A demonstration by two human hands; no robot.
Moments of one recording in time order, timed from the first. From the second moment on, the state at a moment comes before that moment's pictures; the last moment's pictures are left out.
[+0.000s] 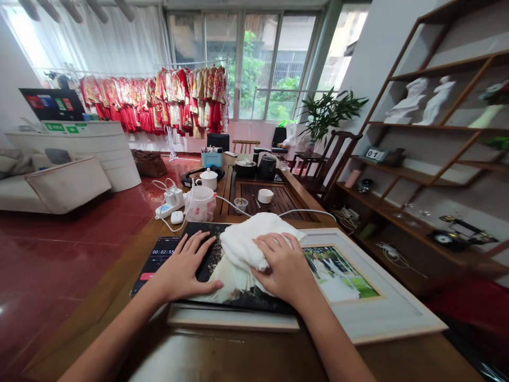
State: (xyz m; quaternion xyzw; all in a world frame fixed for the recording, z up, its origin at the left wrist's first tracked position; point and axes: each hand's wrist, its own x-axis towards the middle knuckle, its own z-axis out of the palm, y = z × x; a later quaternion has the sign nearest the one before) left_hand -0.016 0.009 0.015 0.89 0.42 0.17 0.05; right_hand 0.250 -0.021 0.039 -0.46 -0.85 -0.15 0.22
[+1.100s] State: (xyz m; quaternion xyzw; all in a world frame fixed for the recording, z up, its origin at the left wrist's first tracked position) left_hand -0.016 0.009 0.017 0.89 0.42 0.16 0.05; right_hand 0.251 -0.022 0.041 -0.44 -0.86 -0.11 0.22
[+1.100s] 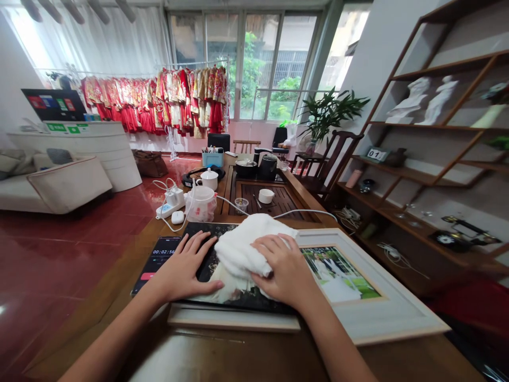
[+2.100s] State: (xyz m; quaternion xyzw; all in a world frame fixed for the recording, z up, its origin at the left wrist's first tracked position) left_hand -0.017 0.010 0.015 0.89 0.42 0.17 0.05; right_hand 0.253 -0.028 0.053 -0.40 -0.89 -0.04 0.20
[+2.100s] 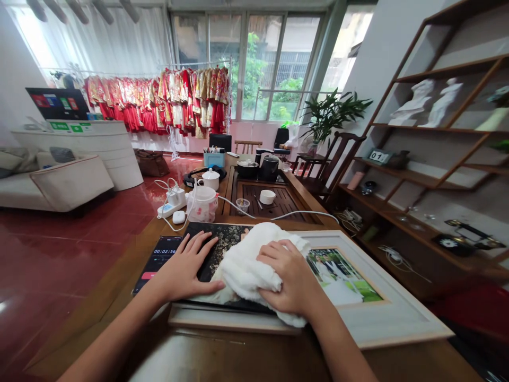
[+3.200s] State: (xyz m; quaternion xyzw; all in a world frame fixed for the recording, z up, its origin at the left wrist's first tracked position) left_hand -0.017 0.011 0.017 0.89 0.42 0.17 0.06; right_hand 0.250 -0.019 0.038 -0.45 -0.86 -0.12 0.22
